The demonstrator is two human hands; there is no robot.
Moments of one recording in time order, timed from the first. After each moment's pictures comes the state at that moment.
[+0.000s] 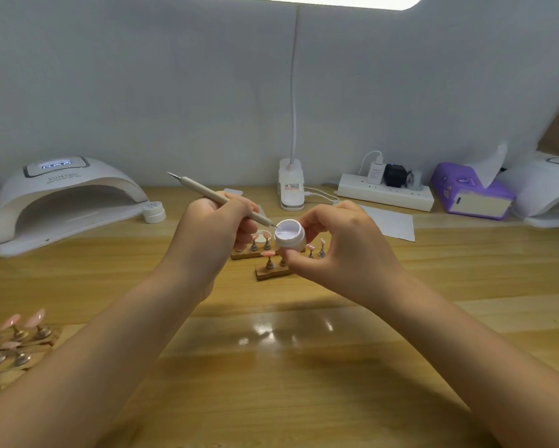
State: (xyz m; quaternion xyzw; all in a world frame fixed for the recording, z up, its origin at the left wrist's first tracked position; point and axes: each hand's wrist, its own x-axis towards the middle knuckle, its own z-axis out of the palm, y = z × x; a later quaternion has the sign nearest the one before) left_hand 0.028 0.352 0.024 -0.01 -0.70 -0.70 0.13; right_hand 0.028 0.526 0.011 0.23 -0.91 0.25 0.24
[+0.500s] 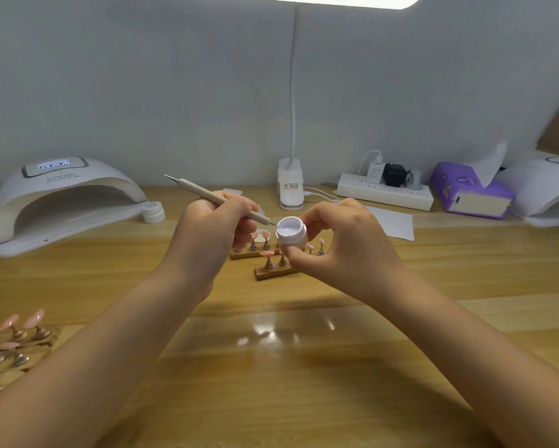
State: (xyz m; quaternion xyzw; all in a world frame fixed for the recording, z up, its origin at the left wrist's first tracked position) left_hand 0.026 0.352 0.020 -0.02 -0.69 -0.71 0.13; right_hand 0.027 0.528 0.011 0.22 -0.91 0.25 0.25
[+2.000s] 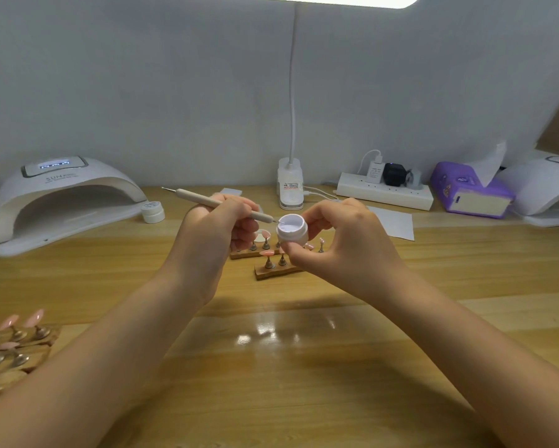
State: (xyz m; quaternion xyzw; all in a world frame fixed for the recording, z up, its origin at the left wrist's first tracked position) left_hand 0.024 0.351 0.014 -0.05 -0.65 -0.75 0.11; right_hand 0.024 0.530 0.009 0.22 -0.90 0.27 0.25
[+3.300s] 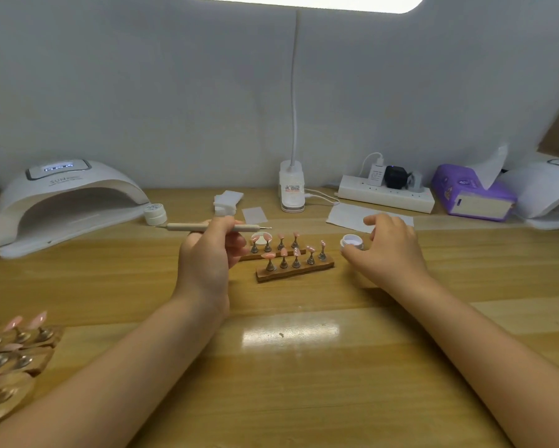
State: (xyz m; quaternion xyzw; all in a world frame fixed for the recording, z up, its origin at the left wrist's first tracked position) left_hand 0.019 0.356 -0.016 0.09 -0.58 -0.80 0.15; right_hand -0.024 0.586 -0.030 -0.04 -0.96 0.23 0.17
